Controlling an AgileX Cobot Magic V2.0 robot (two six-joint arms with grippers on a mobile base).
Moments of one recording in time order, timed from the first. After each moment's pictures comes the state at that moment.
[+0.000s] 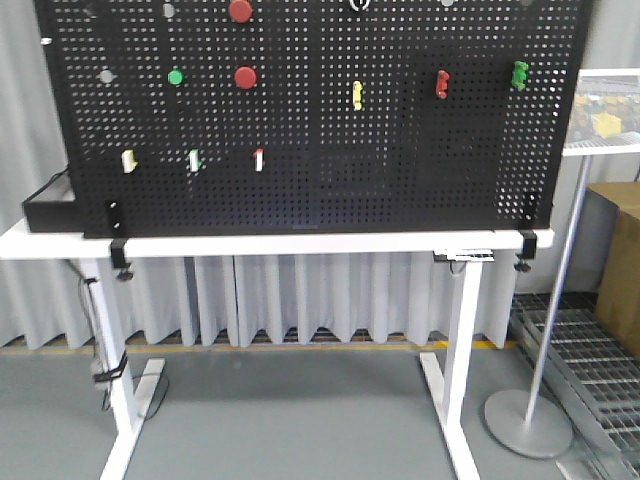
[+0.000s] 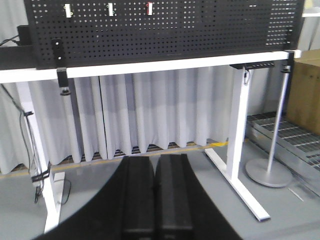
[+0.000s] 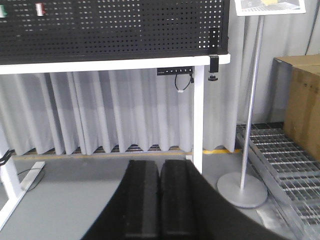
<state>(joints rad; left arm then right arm) -0.23 -0.01 0.03 0.00 0.12 -0.01 0.02 -0.01 0.03 -0.02 0.15 0.04</state>
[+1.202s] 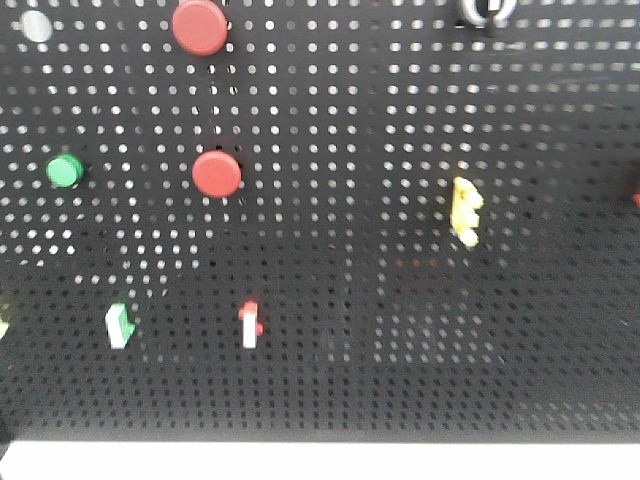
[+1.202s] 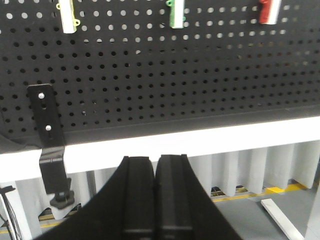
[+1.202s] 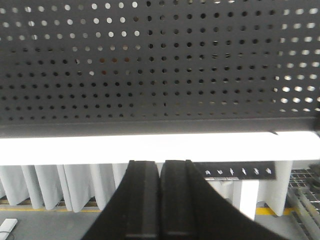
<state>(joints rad) -0.23 -0.01 0.03 0.00 0.12 -0.01 0.02 -0.01 0.03 -0.02 0.15 0.04</state>
